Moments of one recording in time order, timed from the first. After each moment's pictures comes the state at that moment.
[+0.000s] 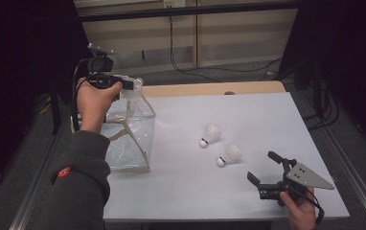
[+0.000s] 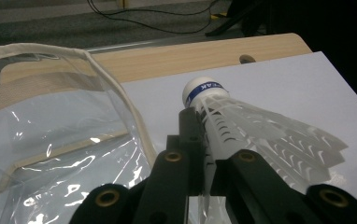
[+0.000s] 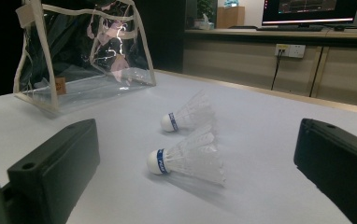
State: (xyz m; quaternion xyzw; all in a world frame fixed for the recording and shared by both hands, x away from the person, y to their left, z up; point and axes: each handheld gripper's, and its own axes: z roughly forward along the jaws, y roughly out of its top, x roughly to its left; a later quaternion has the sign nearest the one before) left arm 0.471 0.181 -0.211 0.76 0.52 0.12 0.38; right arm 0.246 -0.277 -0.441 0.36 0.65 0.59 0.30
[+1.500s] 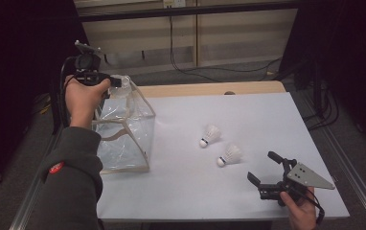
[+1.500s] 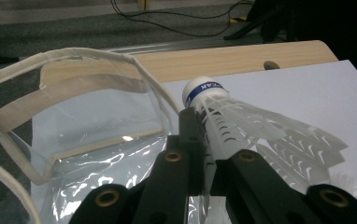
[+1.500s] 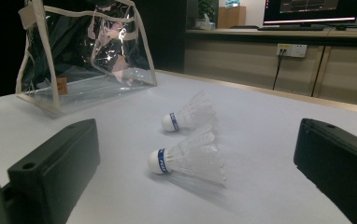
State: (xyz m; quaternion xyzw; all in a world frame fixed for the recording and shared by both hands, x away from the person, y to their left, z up) left arm 0.479 0.207 -0.206 0.74 0.55 0.14 0.36; right arm 0.246 -0.278 -0.442 0.36 0.65 0.60 0.29
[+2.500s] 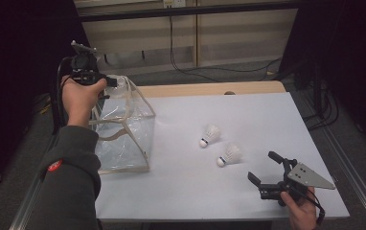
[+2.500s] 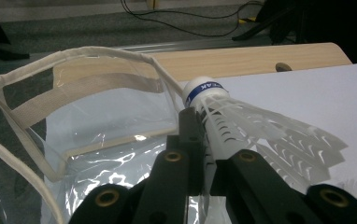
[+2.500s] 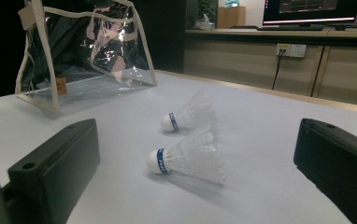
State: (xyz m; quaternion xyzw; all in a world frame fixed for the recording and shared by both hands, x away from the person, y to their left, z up) left arm 0.484 0.217 -0.210 0.74 0.56 0.15 0.35; right arm 0.246 -0.279 -0.442 0.36 0.65 0.60 0.29
